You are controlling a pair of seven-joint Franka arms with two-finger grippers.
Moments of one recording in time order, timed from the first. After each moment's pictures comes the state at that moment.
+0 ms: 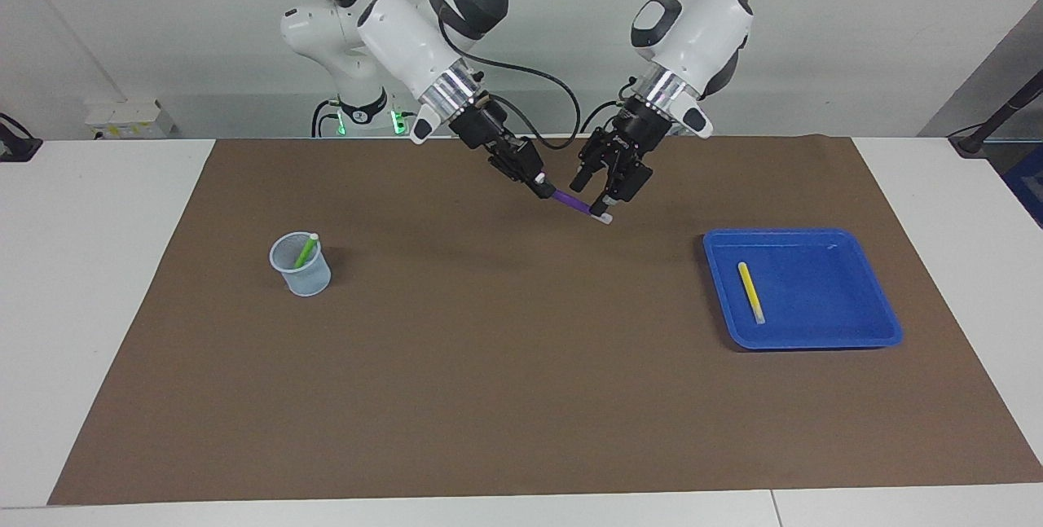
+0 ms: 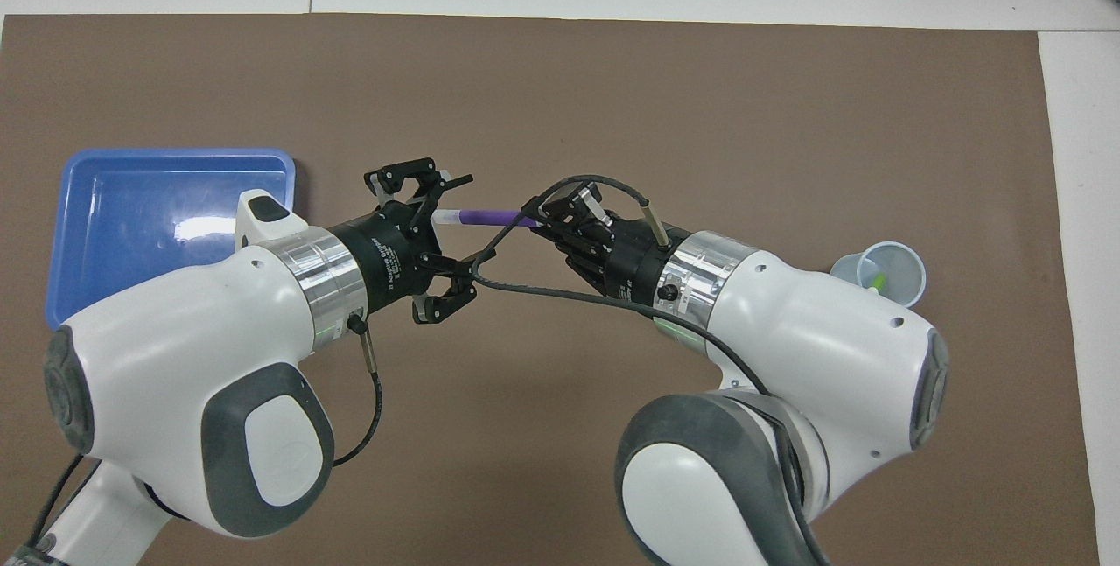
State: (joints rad) left arm -0.48 -0.15 -0.07 -2.18 -0.74 2.68 -1.66; right arm 0.33 -0.02 0.28 -2.05 0.96 2.77 0.72
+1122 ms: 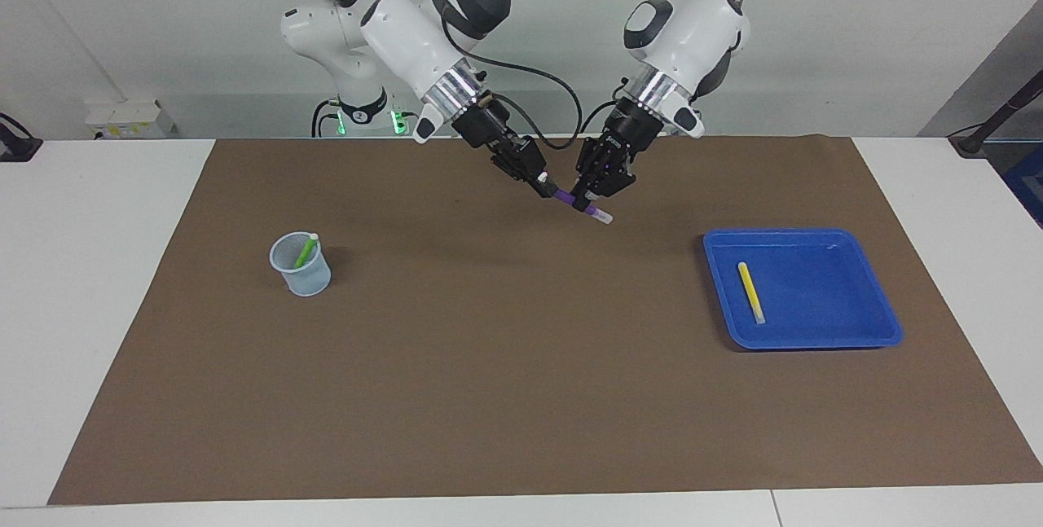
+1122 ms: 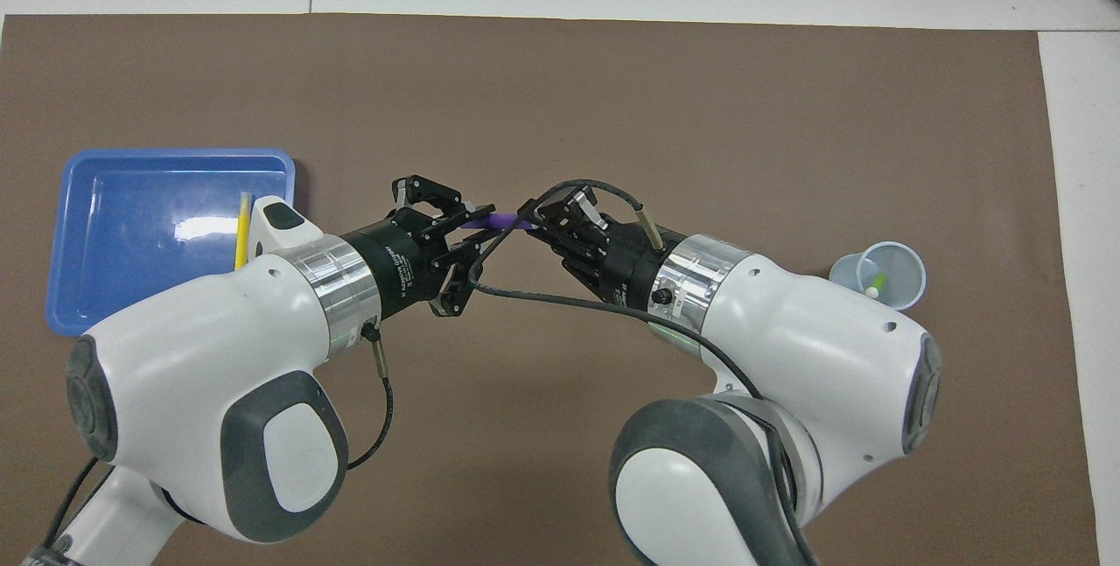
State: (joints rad) left arm -0.49 -0.14 -0.08 -2.19 -0.74 2.70 -1.65; right arm 0.34 -0.02 0.28 -2.05 0.96 2.78 0.72
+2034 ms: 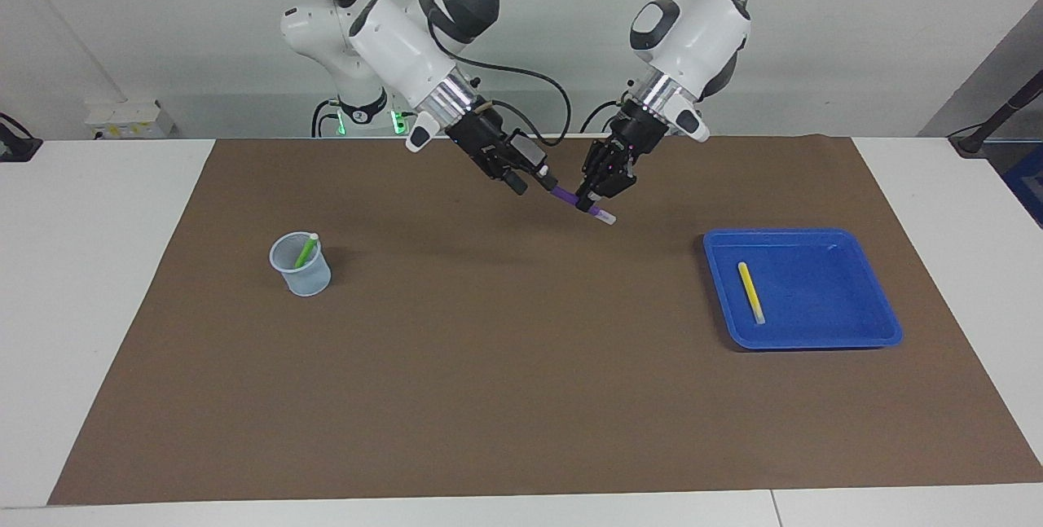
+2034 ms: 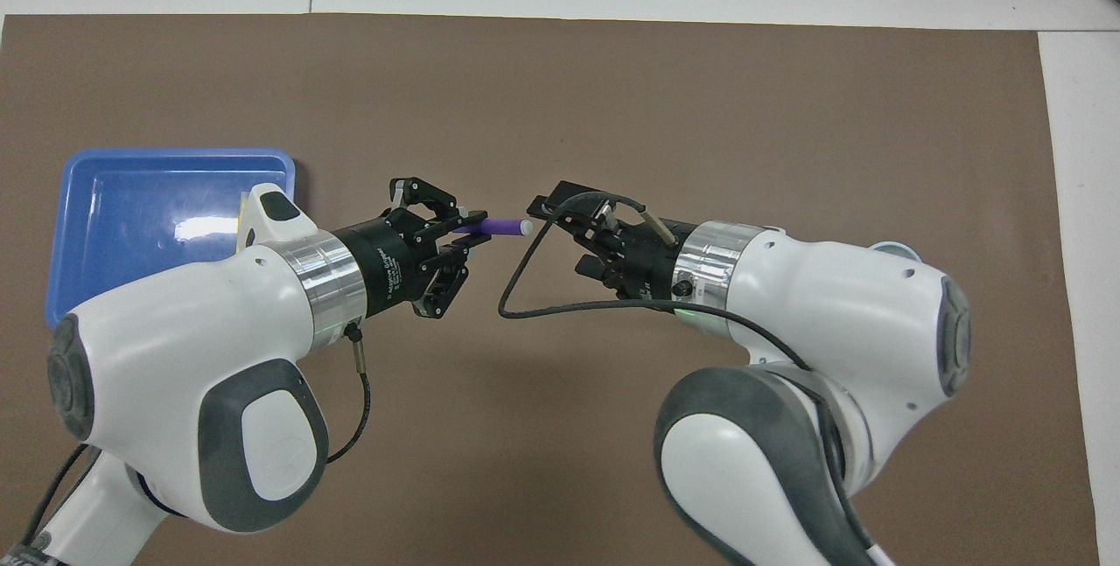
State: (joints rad) left arm -0.46 -0.15 -0.07 -2.18 -0.74 2.60 -1.46; right arm 0.23 -0.03 0.27 -2.04 0.83 2.51 0.56
